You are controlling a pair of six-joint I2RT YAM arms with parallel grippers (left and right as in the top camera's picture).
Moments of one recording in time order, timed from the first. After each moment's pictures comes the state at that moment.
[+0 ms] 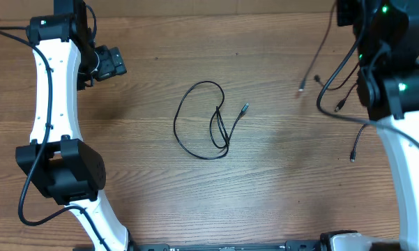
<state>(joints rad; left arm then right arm) 0.12 2.05 2.09 -1.40 -0.01 -0.28 0.10 1.47 1.67 -0.29 0.23 -0.30</state>
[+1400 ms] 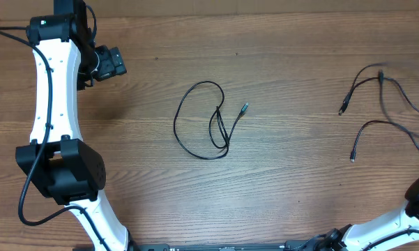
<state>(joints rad) 0.12 2.05 2.09 -1.40 -0.01 -0.28 -0.79 1.93 1.67 -0.22 0.00 0.00</state>
